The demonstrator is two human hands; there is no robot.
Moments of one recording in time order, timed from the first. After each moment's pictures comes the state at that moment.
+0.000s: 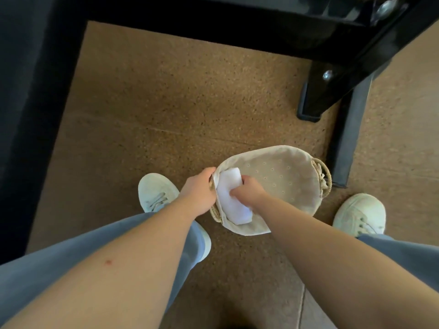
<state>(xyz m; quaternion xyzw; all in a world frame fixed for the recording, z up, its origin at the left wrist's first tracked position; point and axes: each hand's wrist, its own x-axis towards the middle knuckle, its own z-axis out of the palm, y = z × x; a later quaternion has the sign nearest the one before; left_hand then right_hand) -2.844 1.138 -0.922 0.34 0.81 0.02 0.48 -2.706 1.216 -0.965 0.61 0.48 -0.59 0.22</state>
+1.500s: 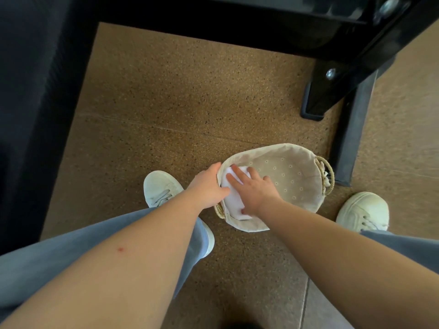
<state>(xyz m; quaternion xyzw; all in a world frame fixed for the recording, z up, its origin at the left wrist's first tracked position) -2.841 1.147 -0.919 0.35 0.78 0.01 0.52 -2.689 1.209 -0.959 0.25 0.89 -0.17 0.35</state>
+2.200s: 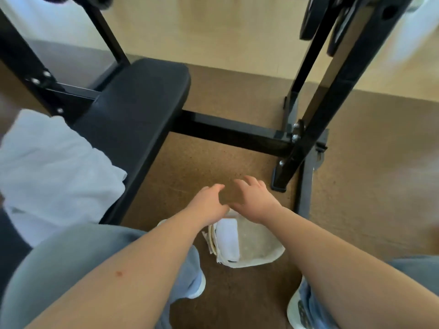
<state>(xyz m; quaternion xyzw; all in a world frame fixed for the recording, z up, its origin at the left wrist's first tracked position) -2.823 1.141 -0.714 0.45 0.80 0.12 0.38 -2.685 1.232 -0.723 0.42 0.87 -0.25 0.12</state>
